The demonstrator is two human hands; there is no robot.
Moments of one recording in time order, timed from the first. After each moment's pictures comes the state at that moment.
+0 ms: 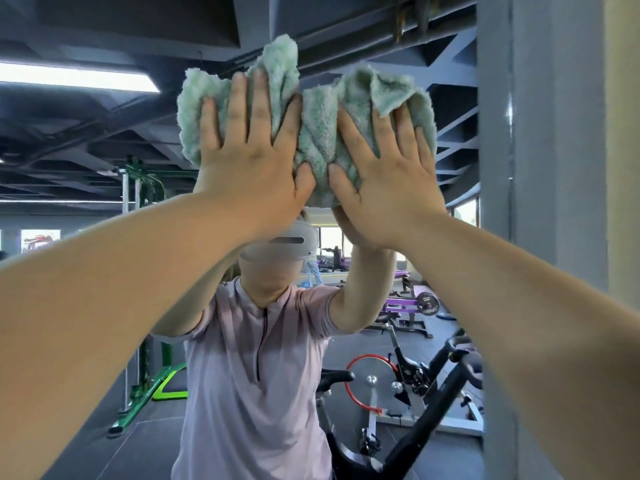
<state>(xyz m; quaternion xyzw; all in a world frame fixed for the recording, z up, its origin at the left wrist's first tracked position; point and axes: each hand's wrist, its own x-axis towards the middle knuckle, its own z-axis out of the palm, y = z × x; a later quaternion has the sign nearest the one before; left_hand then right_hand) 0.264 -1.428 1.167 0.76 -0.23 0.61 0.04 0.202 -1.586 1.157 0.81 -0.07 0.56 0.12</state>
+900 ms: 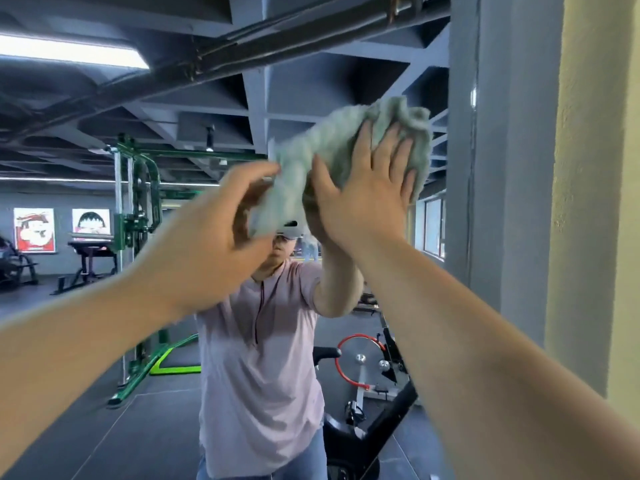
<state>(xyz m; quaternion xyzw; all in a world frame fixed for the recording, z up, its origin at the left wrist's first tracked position) 0.210 -1.392 1.090 0.71 -0.46 0.45 0.31 0.191 -1.572 1.126 0.83 -0.13 0.54 -0.11</state>
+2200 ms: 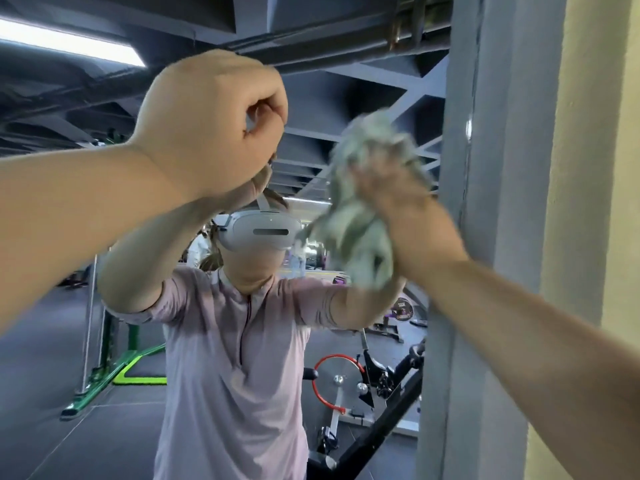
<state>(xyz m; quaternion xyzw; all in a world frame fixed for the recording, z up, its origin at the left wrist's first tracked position) 0.230 -1.418 1.189 0.55 -0.44 0.68 0.19 0.183 -1.662 1.140 0.80 0.08 0.56 0.17</state>
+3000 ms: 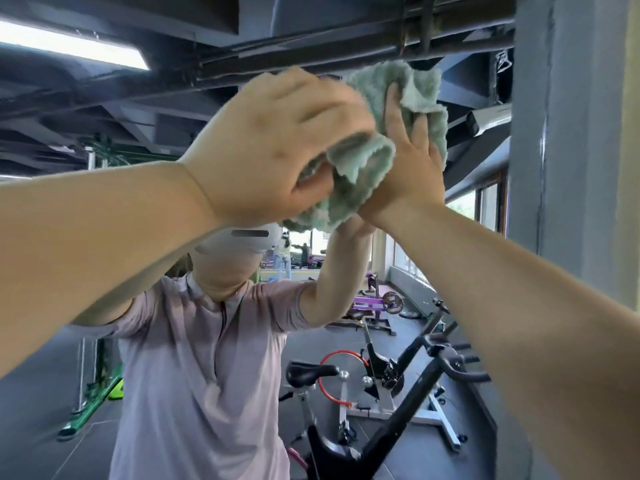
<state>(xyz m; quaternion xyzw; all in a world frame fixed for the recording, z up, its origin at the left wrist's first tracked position) 0.280 -1.309 1.183 0.47 -0.56 0.68 0.02 0.218 -1.474 1.177 0.84 -0.17 0.50 0.11</state>
